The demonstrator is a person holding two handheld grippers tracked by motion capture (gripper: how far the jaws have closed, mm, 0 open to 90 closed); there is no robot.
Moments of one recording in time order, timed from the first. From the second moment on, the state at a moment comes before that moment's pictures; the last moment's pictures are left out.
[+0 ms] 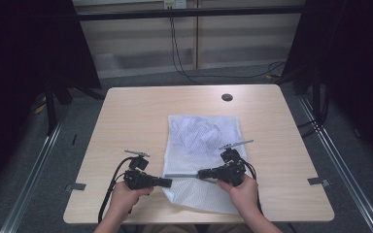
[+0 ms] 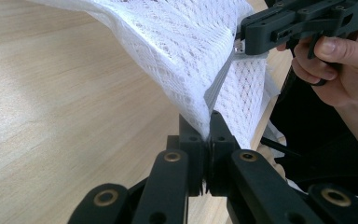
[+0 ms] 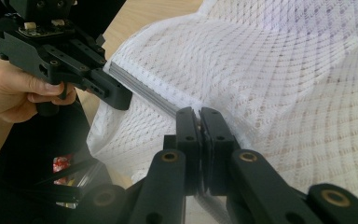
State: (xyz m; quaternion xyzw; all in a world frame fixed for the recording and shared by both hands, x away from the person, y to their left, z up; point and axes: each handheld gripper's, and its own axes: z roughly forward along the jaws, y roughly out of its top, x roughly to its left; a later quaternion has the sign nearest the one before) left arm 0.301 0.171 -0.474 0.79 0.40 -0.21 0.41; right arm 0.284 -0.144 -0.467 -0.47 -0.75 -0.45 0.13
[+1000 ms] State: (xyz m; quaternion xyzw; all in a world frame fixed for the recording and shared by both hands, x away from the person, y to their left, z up) left arm 0.301 0.172 -0.475 0.78 0.41 -0.22 0.41; right arm 0.284 -0.153 -0.467 -0.47 -0.75 -0.45 0.12
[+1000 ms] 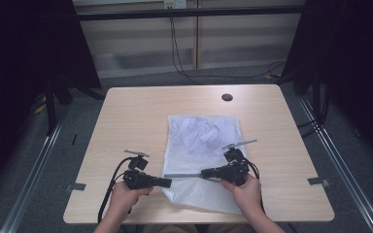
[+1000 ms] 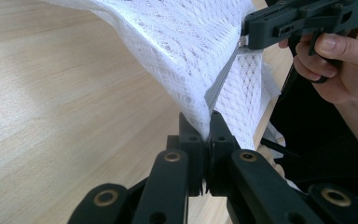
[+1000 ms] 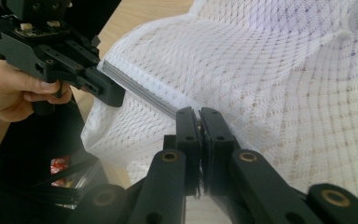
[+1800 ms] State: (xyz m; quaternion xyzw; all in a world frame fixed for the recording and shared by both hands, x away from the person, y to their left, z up) left arm 0.301 0.173 -0.475 0.78 0.41 -0.22 0.41; right arm 0.283 -0.160 -0.468 -0.48 -0.74 -0.45 0.13
